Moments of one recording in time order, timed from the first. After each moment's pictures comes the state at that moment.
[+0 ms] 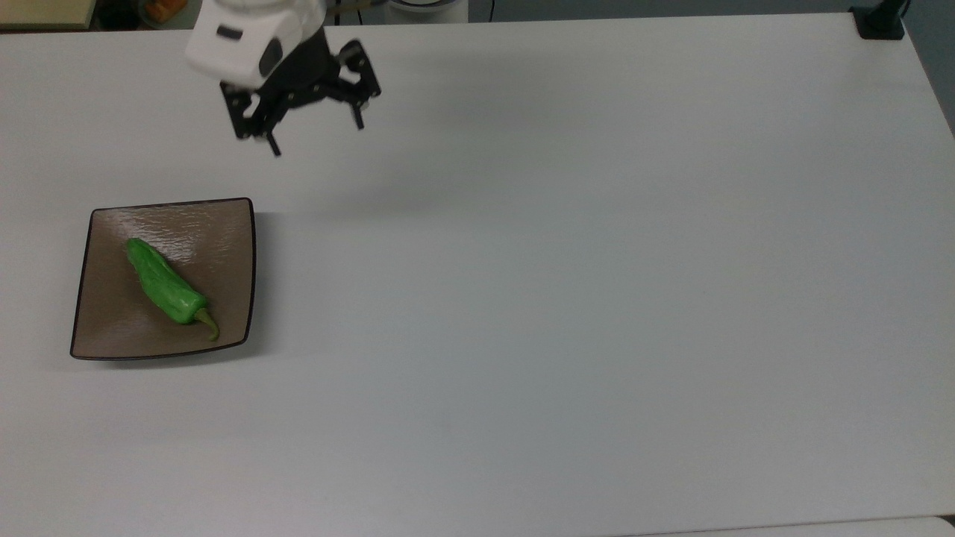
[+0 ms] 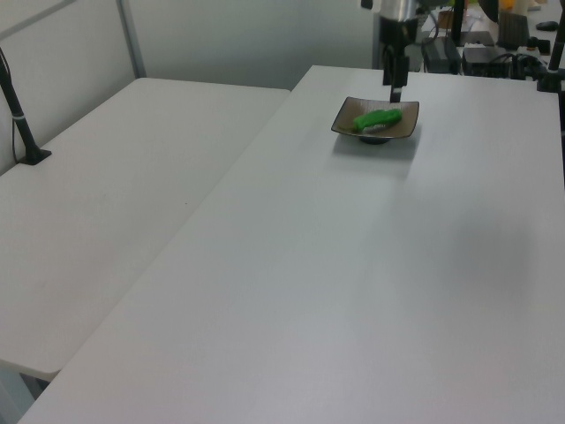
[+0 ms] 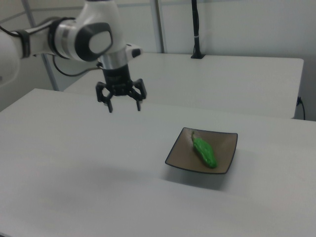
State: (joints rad) arm -0.05 0.21 0.01 -1.56 0.01 1.81 -0.52
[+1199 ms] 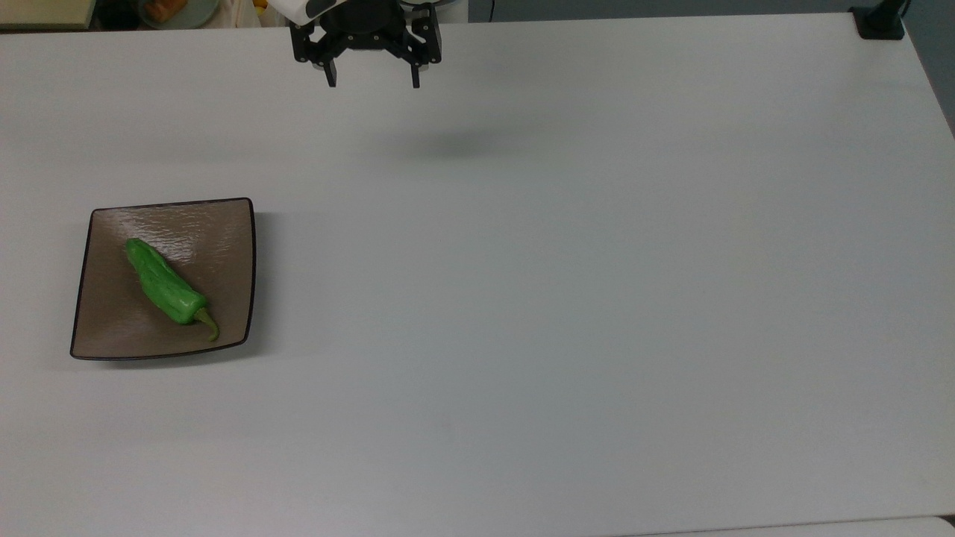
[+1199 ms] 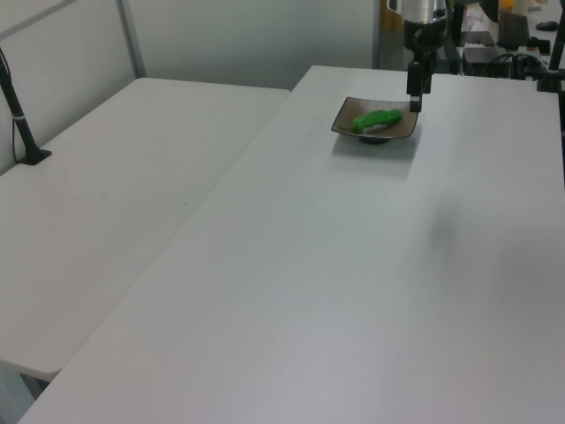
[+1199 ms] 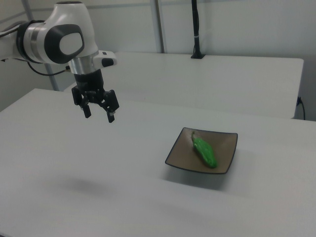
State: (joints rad) arm 0.10 0.04 -0.04 -1.76 -0.02 1.77 -0.02
